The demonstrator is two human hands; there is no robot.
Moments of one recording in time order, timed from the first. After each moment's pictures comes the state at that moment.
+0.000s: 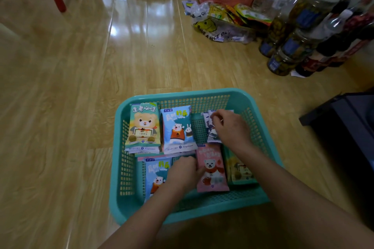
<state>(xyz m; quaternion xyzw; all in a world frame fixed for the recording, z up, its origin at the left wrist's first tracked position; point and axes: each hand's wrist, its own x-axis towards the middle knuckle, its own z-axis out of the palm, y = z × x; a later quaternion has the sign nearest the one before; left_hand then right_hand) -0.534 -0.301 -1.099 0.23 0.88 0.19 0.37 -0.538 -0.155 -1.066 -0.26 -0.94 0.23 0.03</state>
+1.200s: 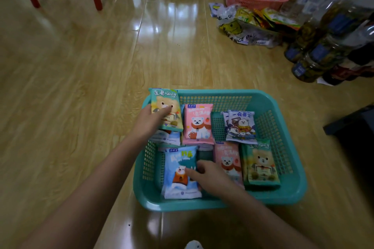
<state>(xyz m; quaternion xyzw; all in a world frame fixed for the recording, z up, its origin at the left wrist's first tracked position) -0.628 -0.386 -1.061 -0.03 0.76 0.61 0.23 -0.486 -0.259 -1.082 -0.21 -0.81 0.45 -0.30</state>
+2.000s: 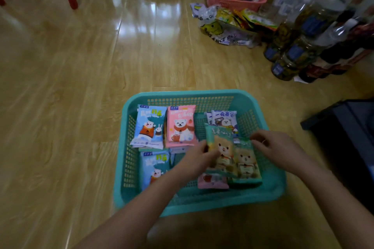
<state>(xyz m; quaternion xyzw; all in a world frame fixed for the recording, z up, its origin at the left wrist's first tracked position) -0.535 -0.295 -1.076 0.14 0.68 0.55 0.46 -0.463 -0.101 -1.024 -0.22 -0.95 0.16 -0.17</state>
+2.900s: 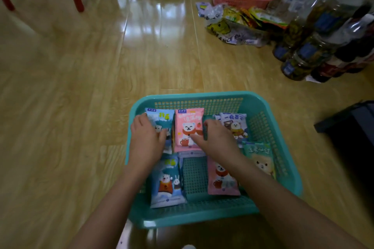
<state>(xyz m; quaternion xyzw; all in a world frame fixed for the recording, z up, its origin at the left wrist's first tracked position) -0.608 -0.369 -1.085 0.10 0.95 0.28 0.04 -0.548 -0.212 -1.066 -0.22 -0.94 0.25 -0.12</state>
